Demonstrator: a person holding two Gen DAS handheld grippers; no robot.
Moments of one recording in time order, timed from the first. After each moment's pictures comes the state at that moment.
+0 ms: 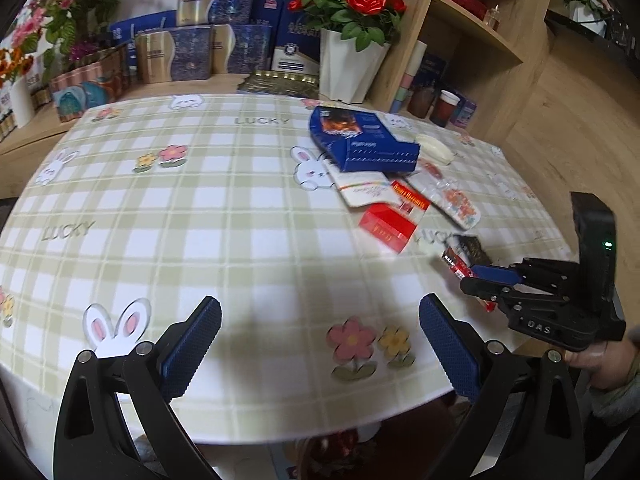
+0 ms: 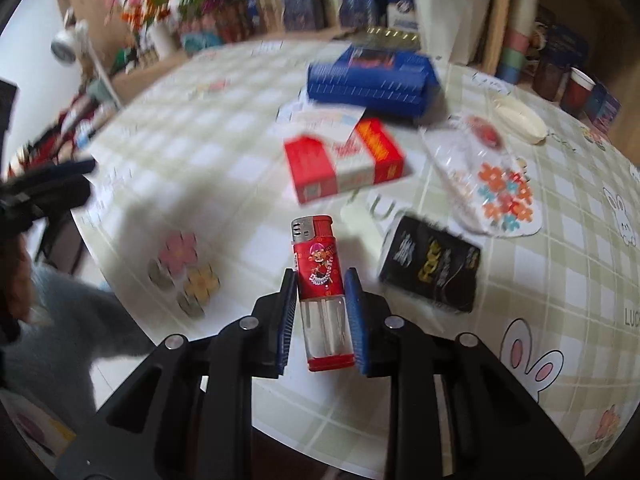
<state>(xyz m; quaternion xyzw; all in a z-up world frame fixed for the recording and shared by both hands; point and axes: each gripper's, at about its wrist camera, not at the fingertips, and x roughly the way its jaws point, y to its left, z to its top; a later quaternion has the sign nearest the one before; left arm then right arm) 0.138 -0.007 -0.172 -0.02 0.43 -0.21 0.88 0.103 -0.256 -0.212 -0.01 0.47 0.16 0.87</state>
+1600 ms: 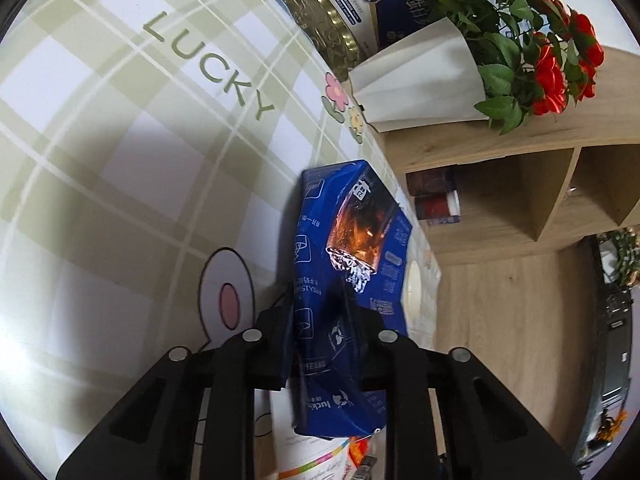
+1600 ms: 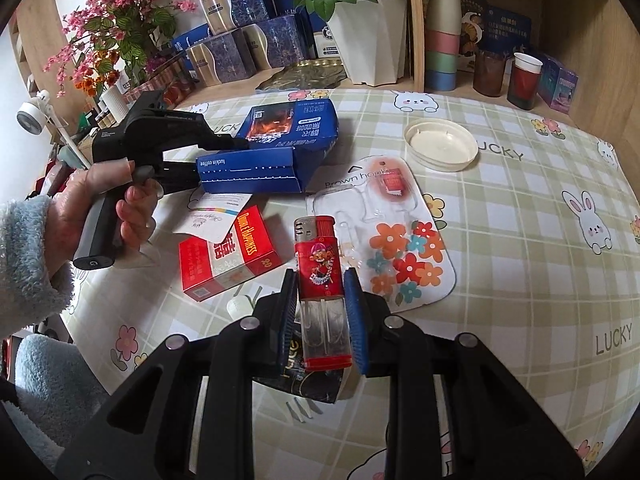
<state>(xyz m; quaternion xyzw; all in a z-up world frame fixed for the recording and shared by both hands) 0.414 -0.065 -0.275 -0.39 0.53 -0.26 0.70 0.164 -0.335 -0.191 0.05 0.44 0.10 0.89</state>
